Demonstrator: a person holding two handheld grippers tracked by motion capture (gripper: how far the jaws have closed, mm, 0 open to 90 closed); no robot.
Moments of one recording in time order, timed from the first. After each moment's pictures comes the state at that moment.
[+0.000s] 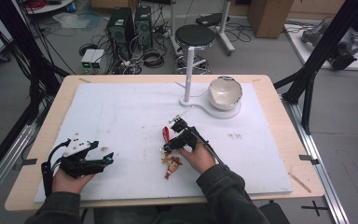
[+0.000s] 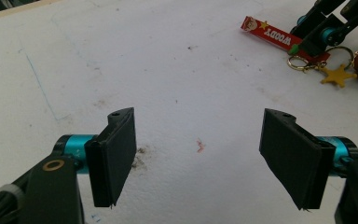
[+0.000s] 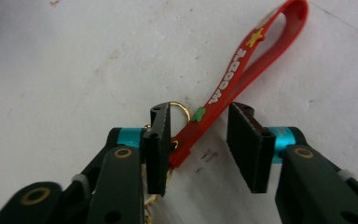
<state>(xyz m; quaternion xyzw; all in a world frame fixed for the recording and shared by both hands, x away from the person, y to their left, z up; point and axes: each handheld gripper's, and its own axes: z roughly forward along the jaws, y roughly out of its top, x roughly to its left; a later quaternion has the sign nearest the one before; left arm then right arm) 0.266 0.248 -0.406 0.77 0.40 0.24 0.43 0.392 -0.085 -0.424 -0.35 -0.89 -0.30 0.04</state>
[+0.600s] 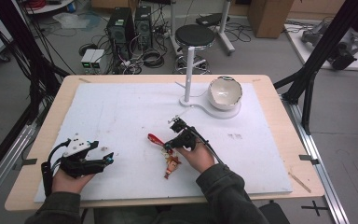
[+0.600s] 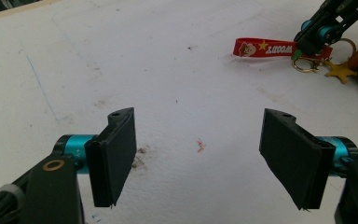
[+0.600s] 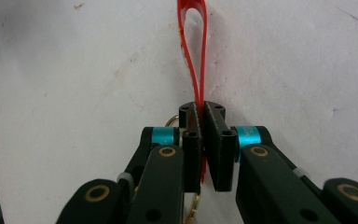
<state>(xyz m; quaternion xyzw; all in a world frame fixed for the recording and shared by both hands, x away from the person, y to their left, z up) 0.266 0.248 -0.406 0.77 0.40 0.24 0.43 0.392 -0.084 -0.423 -0.33 -0.89 -0.32 0.07</state>
